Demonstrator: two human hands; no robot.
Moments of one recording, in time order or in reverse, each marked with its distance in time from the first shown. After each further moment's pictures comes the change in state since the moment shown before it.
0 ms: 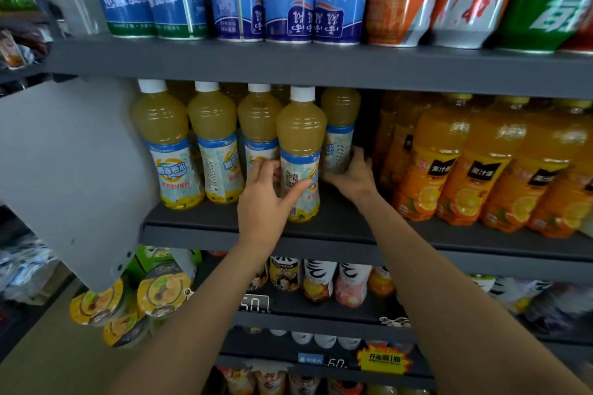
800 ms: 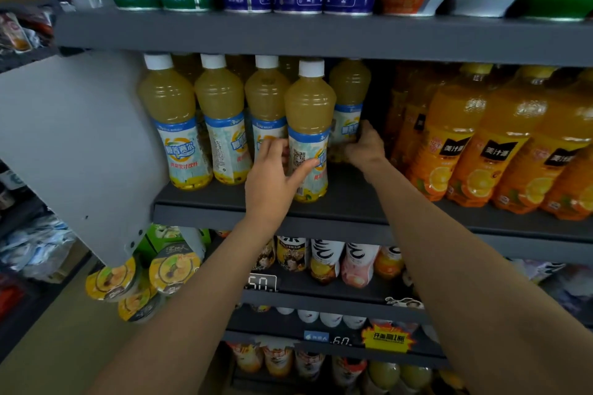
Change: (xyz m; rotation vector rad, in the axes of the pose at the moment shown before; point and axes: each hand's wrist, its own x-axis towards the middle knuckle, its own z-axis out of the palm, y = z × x) left_hand 0.003 -0.002 -0.002 -0.035 -0.058 -0.005; right_hand 0.018 -0.007 0.000 0.025 0.030 -0.016
